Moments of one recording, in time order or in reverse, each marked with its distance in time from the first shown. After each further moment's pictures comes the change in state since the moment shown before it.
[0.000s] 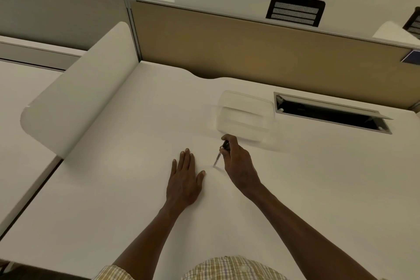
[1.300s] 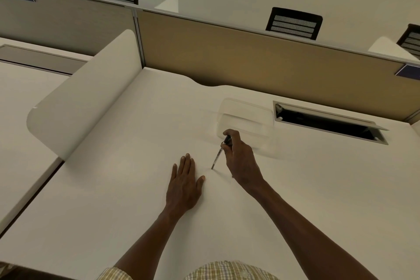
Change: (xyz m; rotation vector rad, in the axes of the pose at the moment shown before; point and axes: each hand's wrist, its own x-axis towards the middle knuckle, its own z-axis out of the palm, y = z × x) left_hand -0.001 0.000 -0.002 -0.010 0.000 0.000; right_hand 0.020 -0.021 -0.022 -0.011 0.045 -0.078
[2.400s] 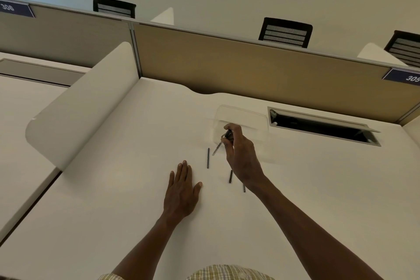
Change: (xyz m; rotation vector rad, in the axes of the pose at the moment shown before) left_hand 0.000 0.000 0.000 -0.070 0.009 0.000; right_hand 0.016 -0.013 -0.026 0.020 0.119 -0.097
